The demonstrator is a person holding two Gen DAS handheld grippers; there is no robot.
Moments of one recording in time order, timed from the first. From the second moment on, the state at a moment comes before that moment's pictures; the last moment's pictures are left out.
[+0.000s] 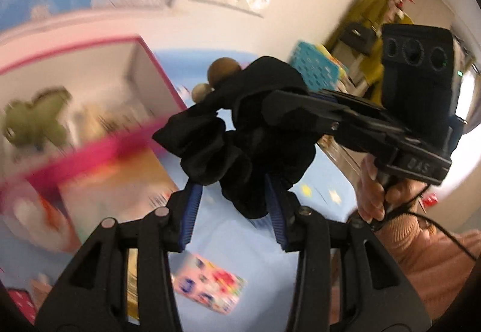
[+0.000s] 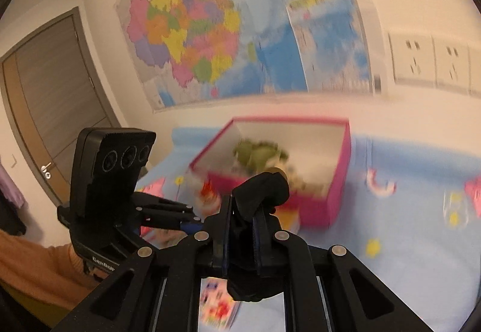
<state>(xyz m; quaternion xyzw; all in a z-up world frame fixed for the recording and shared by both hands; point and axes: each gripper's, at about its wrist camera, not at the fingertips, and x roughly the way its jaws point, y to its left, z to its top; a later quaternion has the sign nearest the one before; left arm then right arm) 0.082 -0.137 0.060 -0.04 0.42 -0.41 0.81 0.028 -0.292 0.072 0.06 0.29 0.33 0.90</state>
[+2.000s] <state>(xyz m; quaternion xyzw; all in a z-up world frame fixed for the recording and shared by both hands) 0.047 -0.162 0.000 -0.02 0.46 -0.41 0.79 0.001 -0.373 -0.052 0.12 0.43 0.21 0.87</state>
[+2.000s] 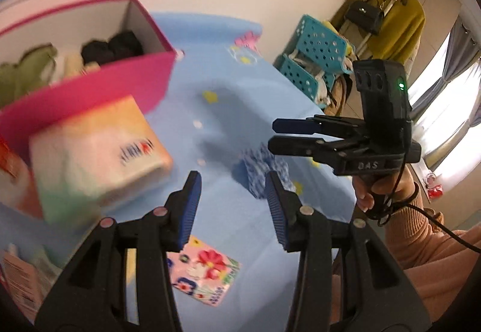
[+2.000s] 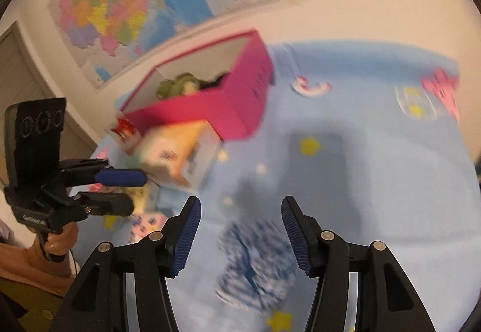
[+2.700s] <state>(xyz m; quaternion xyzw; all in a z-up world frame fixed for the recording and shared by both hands) 0.029 -0.191 -0.038 -0.01 0.50 -0.43 0.75 -0.014 -0.371 -0.087 0.13 0.45 0.21 0.86</state>
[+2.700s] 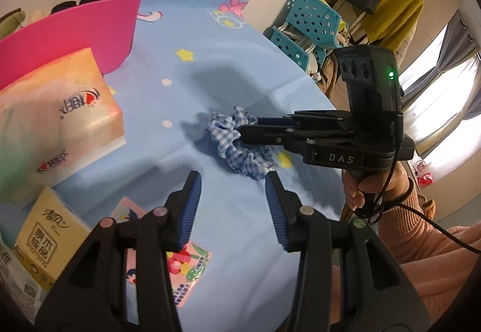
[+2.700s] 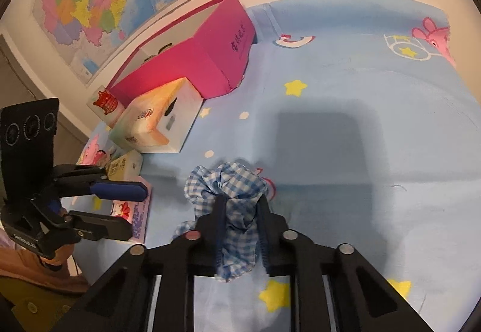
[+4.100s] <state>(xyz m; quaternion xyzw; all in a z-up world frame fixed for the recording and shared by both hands) 0.134 -0.138 0.032 -0.03 0.43 -0.32 0.85 0.098 -0.283 0.058 0.08 0.30 0.33 0.89</state>
